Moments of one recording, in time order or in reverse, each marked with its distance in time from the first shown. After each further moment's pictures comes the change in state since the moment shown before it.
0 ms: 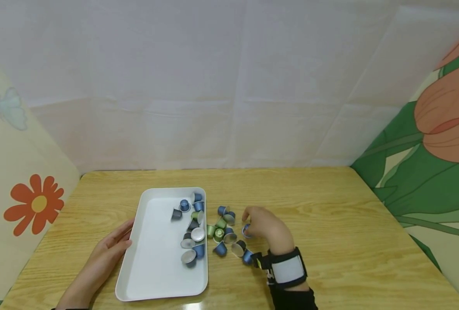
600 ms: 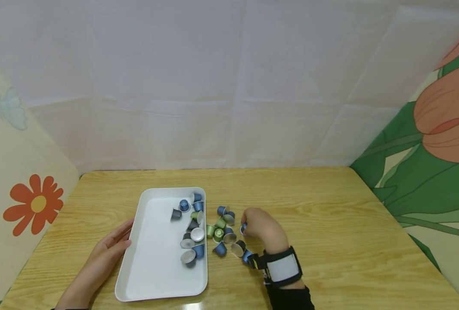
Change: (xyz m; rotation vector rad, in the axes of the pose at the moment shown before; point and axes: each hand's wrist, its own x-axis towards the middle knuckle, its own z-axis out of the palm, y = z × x) left_hand 0.000 0.001 0.000 0.036 0.015 -0.021; right_hand 0.007 -0.001 0.009 -0.092 0.022 -0.020
